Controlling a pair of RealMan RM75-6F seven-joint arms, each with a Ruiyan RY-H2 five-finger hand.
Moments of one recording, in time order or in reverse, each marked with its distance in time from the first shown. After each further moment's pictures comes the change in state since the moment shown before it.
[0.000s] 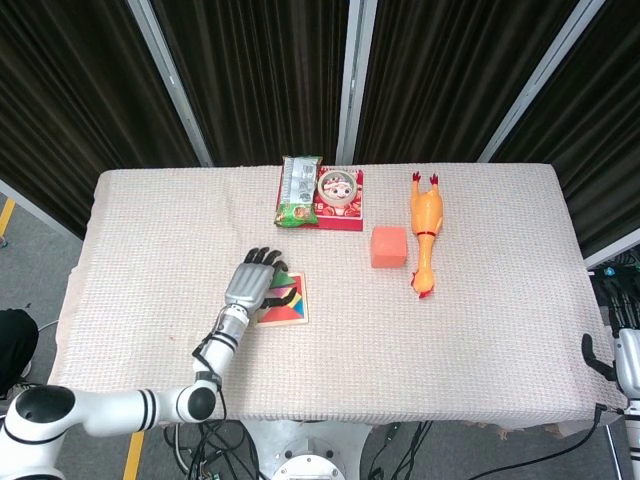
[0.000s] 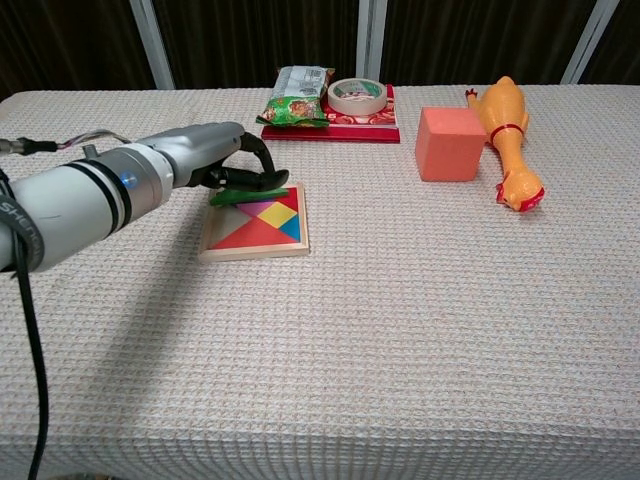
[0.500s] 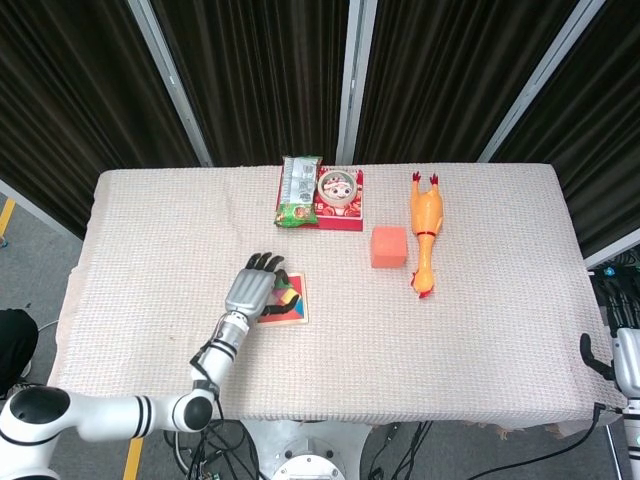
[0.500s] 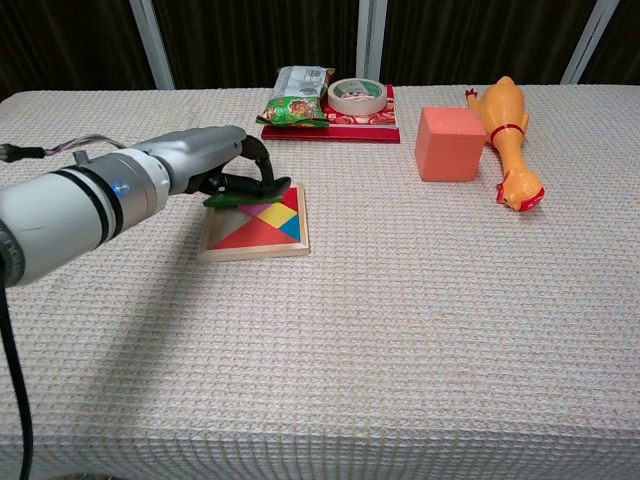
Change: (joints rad) left arm 0.018 0.023 0.036 -0.085 0.036 0.050 0.004; right arm 0.004 -0.002 0.000 -0.005 -0.003 -0.003 -0.012
